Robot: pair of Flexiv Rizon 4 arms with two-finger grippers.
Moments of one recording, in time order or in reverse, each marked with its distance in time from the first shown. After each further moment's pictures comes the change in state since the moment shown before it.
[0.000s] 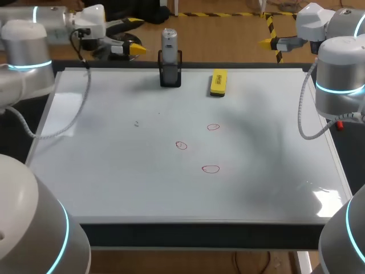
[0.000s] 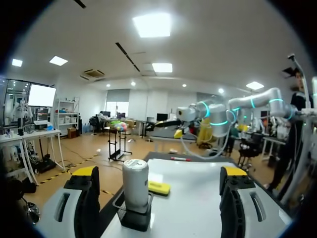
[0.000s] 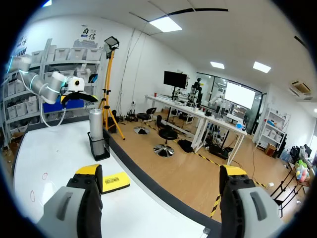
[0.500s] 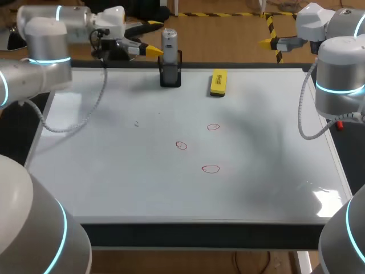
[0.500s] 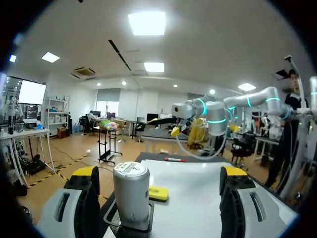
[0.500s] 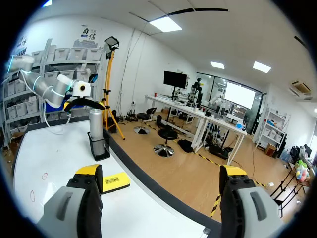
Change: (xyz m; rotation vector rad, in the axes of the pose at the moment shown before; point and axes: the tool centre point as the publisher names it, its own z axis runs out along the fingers) left arm -0.009 0.017 0.051 0.011 0.087 -0.010; right arm 0.000 0.000 0.000 0.000 0.000 0.000
